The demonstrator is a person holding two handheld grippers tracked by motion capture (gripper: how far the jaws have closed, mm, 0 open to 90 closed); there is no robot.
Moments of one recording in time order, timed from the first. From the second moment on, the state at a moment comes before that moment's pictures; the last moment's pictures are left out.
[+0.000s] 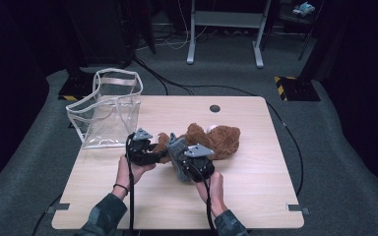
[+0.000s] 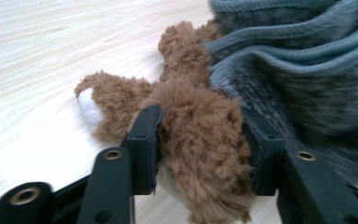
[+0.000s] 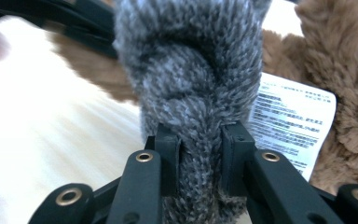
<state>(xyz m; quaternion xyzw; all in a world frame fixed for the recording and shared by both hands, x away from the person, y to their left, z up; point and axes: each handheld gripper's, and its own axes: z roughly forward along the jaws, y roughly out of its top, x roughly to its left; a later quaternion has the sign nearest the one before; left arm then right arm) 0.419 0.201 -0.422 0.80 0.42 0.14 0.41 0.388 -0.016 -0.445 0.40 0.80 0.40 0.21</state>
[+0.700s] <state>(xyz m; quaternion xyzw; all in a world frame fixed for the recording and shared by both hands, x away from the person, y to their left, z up) 0.418 0.210 -0.421 0.79 0.42 0.16 0.41 0.381 0.002 -0.450 0.39 0.80 0.41 0.19</state>
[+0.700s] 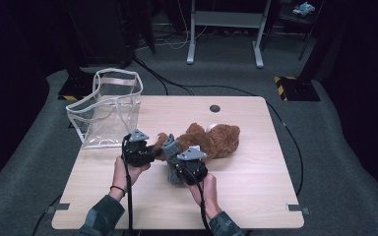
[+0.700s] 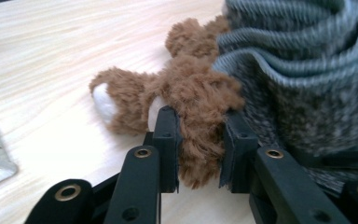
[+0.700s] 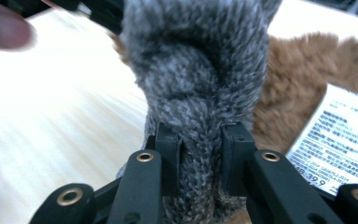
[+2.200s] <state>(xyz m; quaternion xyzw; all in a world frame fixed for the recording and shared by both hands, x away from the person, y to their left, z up) 0.428 0.212 -0.431 0.79 0.43 0.15 0.42 0.412 -0.133 -0.421 0.50 0.71 0.40 0.28</state>
